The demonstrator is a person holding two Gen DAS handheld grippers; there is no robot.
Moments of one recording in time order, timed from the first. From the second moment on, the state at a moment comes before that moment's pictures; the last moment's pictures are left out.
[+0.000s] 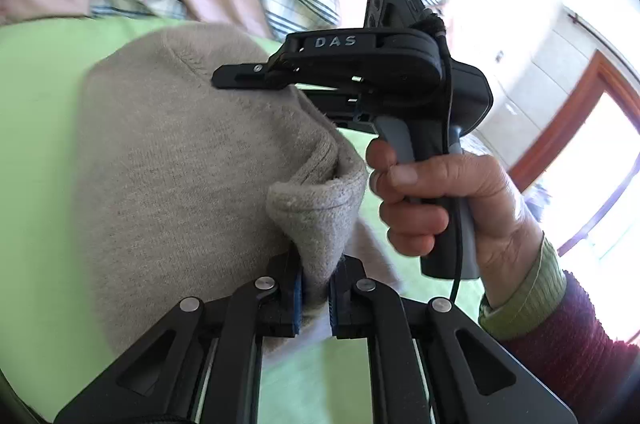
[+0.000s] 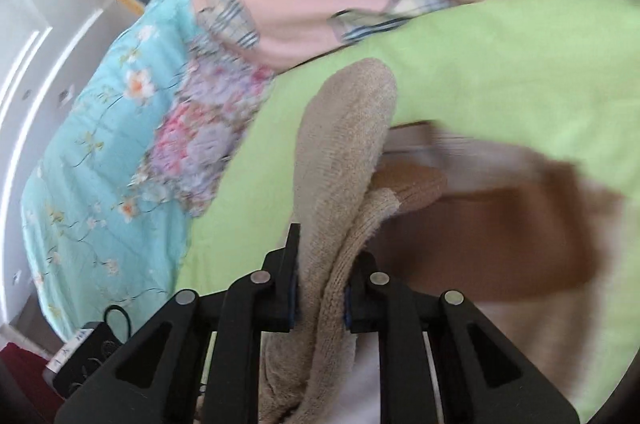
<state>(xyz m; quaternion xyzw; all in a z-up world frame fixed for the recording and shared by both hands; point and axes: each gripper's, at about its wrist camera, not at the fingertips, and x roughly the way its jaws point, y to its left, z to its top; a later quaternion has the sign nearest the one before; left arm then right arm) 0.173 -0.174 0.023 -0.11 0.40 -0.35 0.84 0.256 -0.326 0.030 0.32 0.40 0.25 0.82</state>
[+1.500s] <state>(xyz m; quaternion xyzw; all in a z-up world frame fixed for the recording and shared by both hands) 0.200 -0.085 -0.002 -0.12 0.47 -0.29 0.82 0.163 -0.398 -0.047 0.35 0.41 0.11 0.83</state>
